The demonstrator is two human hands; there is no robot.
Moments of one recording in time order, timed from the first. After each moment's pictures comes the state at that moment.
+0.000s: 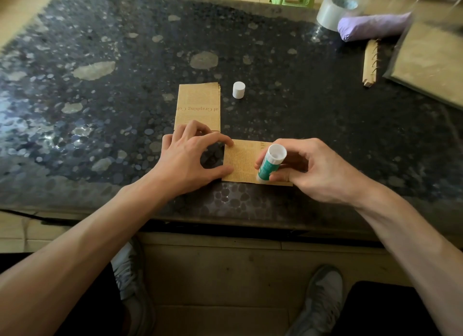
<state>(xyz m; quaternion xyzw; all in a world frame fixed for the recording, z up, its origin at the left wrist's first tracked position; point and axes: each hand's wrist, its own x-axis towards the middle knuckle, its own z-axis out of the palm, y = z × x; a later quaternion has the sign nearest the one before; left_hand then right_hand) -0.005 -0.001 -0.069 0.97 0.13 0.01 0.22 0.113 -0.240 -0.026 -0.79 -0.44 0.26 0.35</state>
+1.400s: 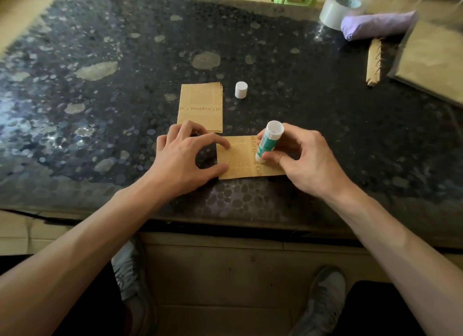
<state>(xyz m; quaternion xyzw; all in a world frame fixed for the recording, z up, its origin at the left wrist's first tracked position) -0.014 0.004 -0.063 0.96 0.14 0.01 0.22 0.114 -0.218 -0.053 -0.83 -0.36 0.13 0.41</state>
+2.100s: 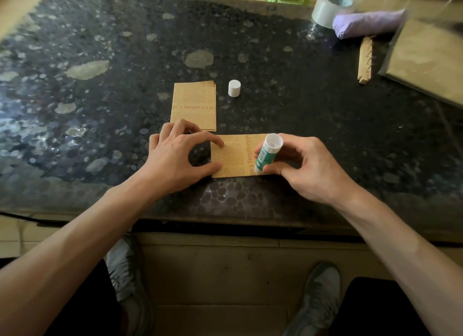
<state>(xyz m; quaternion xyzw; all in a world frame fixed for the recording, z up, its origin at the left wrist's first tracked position) -0.012 0.005 -0.060 0.96 0.14 0.00 0.23 0.109 -0.239 -0.047 -0.80 -0.40 0.17 0.41</state>
